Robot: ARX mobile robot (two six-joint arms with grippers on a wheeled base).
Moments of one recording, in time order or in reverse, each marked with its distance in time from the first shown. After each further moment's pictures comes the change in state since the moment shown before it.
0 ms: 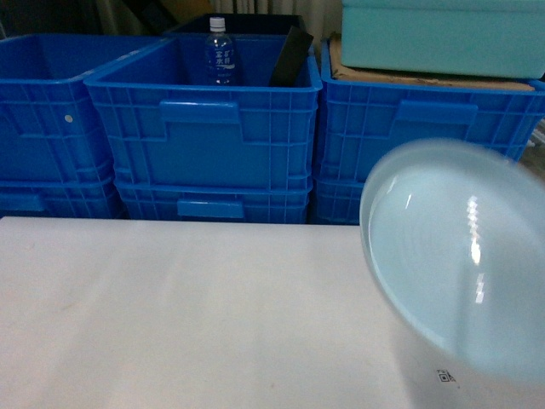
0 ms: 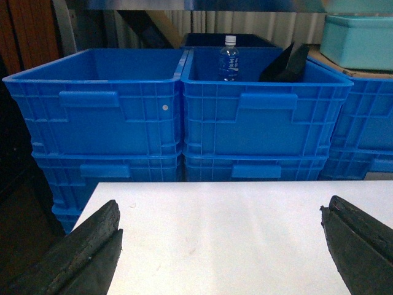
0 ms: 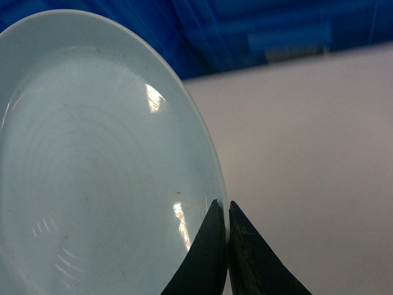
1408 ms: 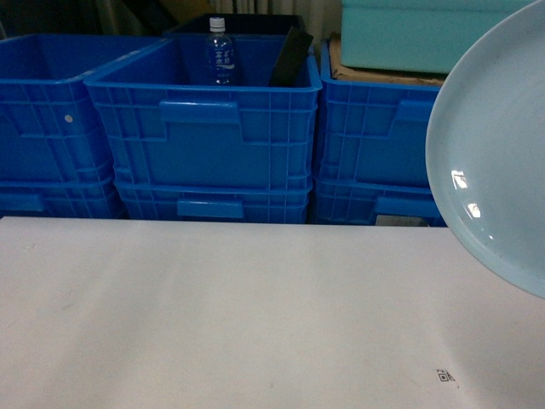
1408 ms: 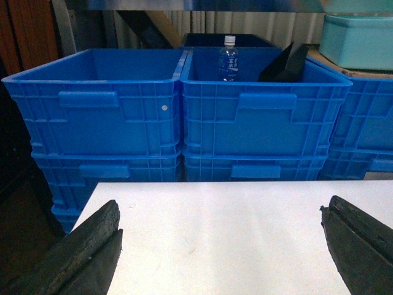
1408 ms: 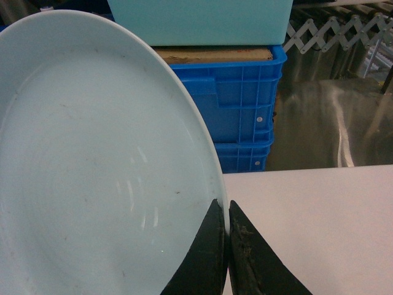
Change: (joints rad) left arm 0.000 0.000 0.000 0.000 0.000 0.000; right arm 0.168 -0.602 -0.262 0.165 0.556 -0.102
